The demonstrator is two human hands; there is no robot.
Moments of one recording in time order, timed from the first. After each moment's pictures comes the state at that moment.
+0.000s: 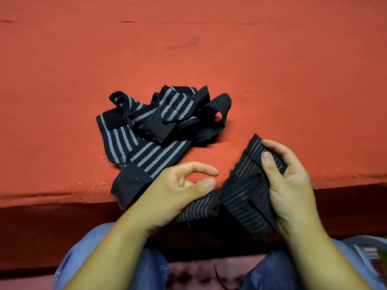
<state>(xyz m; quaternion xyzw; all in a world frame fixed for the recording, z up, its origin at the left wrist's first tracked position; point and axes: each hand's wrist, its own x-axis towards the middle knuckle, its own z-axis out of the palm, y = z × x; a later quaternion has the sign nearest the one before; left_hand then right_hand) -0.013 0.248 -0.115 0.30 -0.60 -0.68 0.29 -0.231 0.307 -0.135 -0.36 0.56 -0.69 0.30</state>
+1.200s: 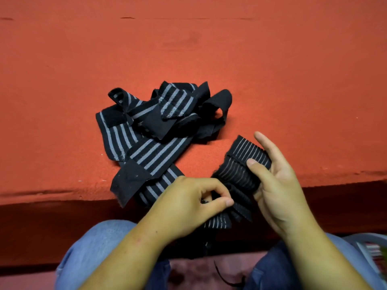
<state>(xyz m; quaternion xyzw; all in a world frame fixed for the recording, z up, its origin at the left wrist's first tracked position) -0.028 0.261 -0.127 0.34 -0.82 -0.41 0.22 -0.221 0.305 -0.136 -0.35 0.50 -0.66 0.44</state>
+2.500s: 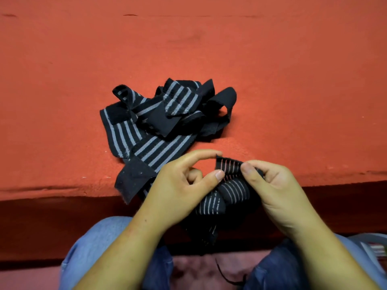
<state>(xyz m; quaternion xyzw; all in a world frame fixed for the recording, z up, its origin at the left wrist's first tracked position) -0.020 0.255 -0.118 0.36 -0.70 -0.49 0.37 -0.219 0.315 -0.125 -0.47 0.53 -0.54 0.45</state>
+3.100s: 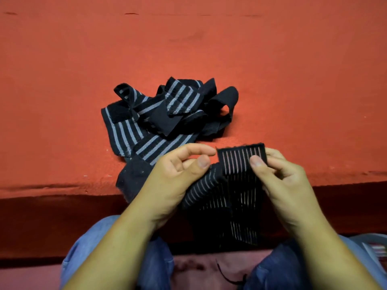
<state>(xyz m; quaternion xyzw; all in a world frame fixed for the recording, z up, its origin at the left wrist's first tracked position) -0.018 0.251 -0.109 0.26 -0.51 -0.72 0.40 -0.230 0.311 -0.137 -0.47 0.57 -0.59 0.32</state>
